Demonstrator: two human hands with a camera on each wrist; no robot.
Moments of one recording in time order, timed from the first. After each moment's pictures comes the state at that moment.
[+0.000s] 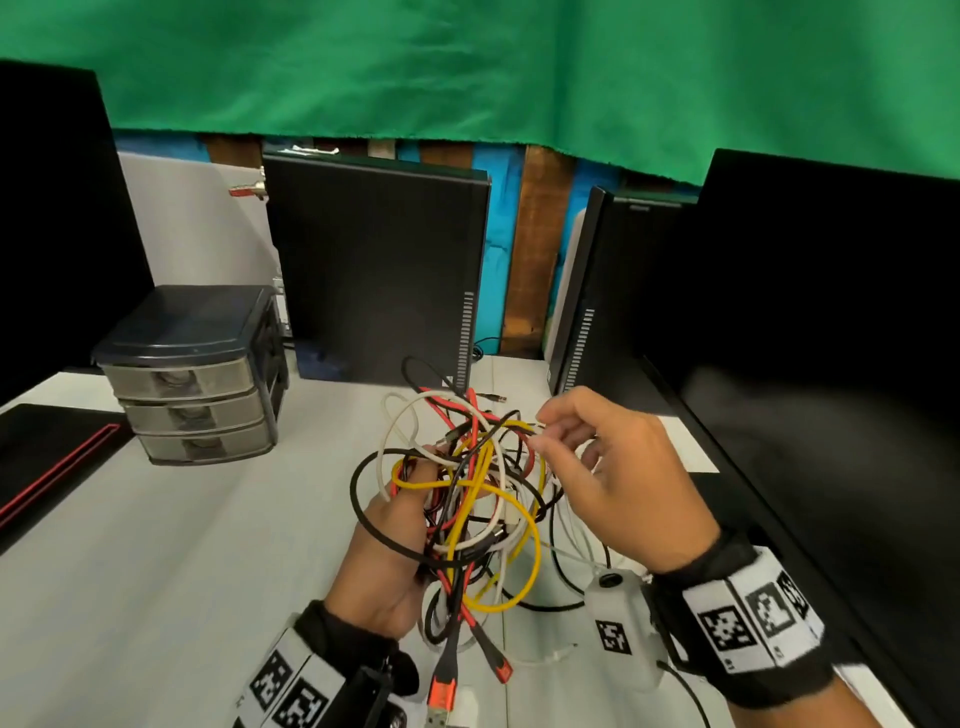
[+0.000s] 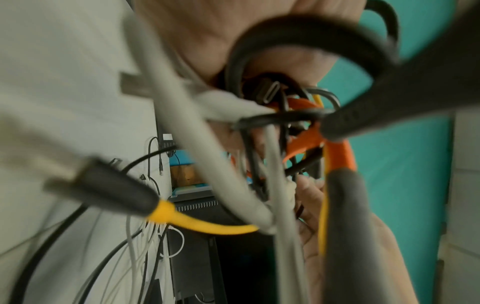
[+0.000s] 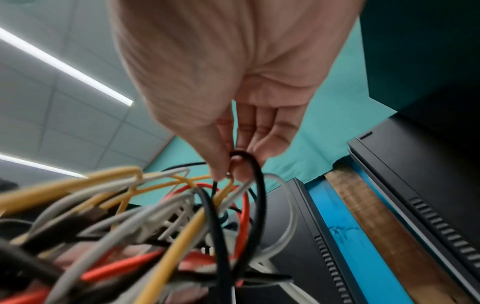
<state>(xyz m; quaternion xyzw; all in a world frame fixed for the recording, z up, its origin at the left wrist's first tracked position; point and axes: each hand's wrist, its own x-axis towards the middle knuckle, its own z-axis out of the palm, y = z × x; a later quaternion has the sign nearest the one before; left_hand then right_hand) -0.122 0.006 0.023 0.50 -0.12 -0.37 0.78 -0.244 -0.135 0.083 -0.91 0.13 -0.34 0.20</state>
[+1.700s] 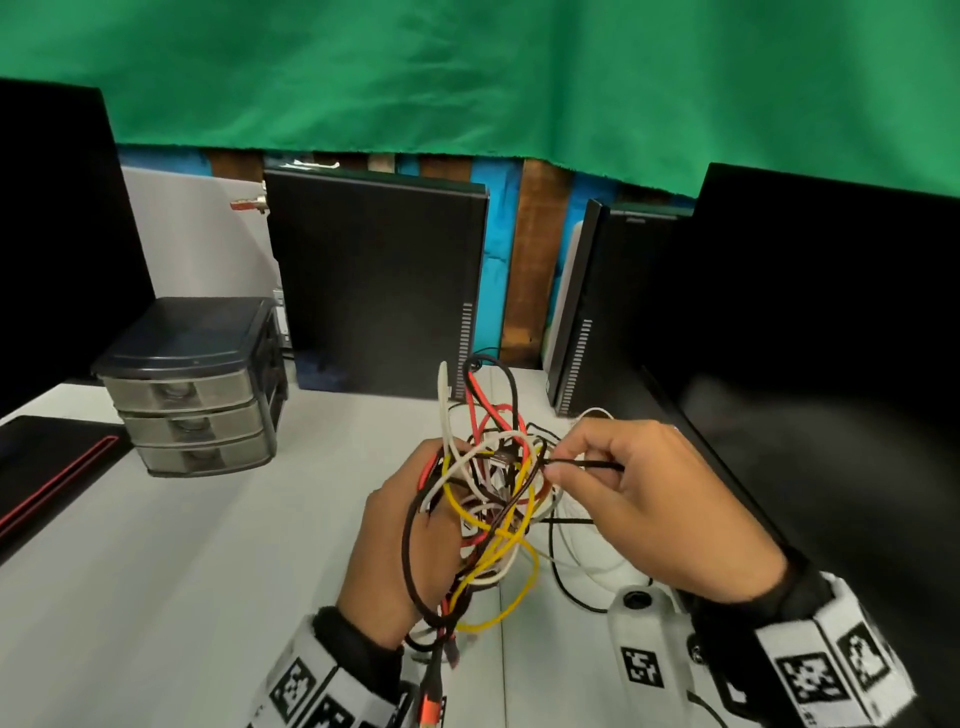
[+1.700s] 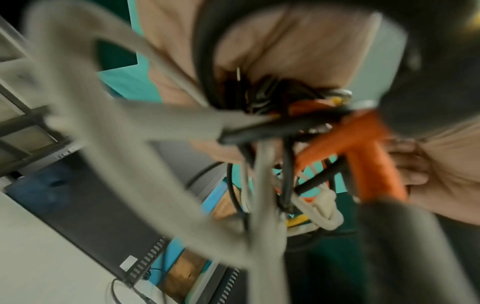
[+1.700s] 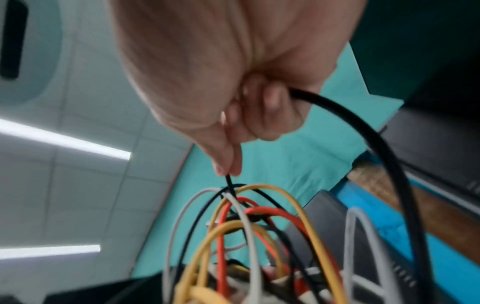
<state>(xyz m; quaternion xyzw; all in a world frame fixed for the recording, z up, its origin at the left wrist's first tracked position) -0.122 0.005 0.035 0.62 -0.42 -0.08 0.66 -0.268 -0.125 0.113 -0.92 0.16 -0.24 0.25</state>
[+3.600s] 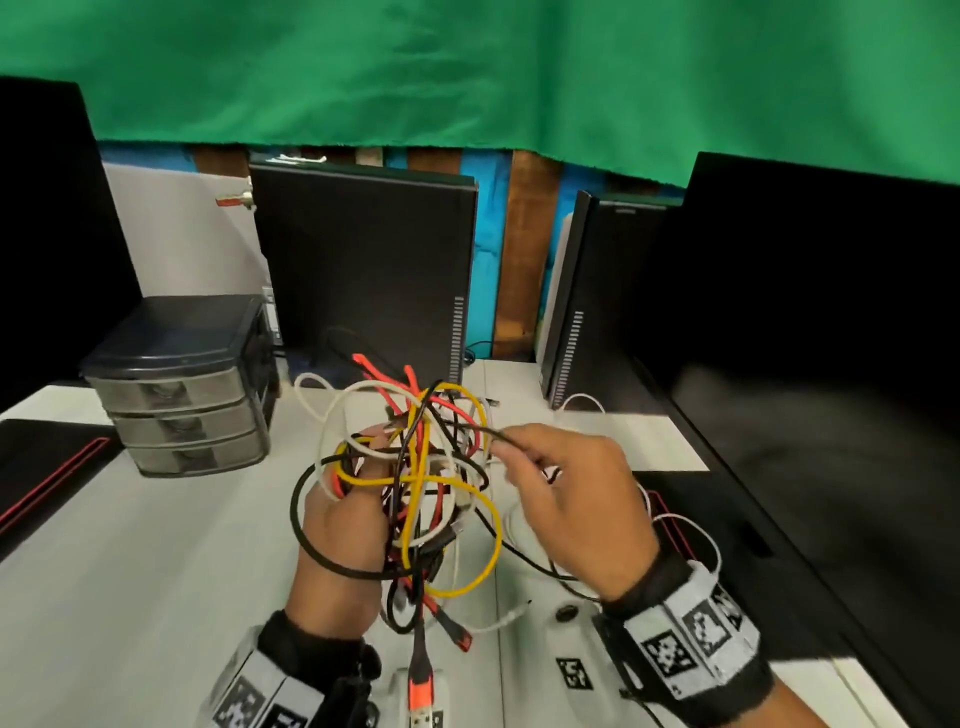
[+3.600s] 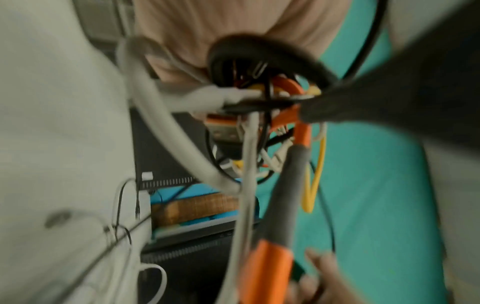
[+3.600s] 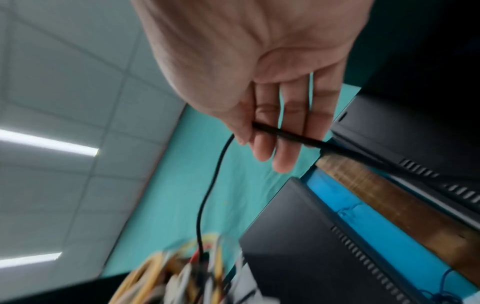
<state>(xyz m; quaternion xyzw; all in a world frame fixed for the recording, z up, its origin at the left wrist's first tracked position) -0.110 0.013 0.030 0.45 -0.20 -0.22 0.84 -0.231 -0.111 0.069 -0.88 0.15 -0.39 0.22</state>
